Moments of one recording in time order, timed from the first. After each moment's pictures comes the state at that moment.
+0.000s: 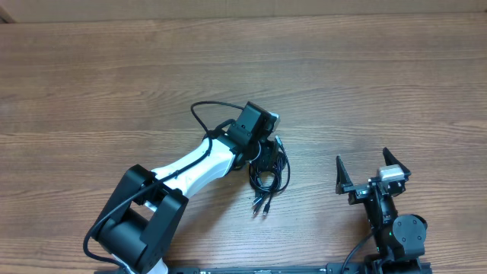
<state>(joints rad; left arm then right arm) -0.63 1.82 1.05 -0.31 0.21 -0.25 0.11 0.01 0.02 -0.03 -0.04 -0.06</state>
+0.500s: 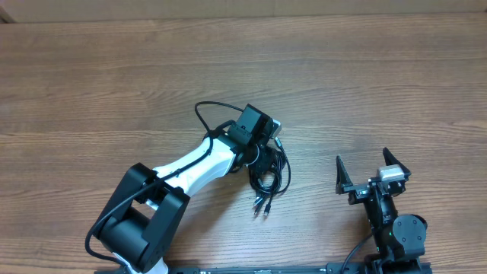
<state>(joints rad) -0.63 1.83 1.05 -0.37 0.23 -0.12 0.11 0.01 0.02 -0.03 -0.04 -0.06</state>
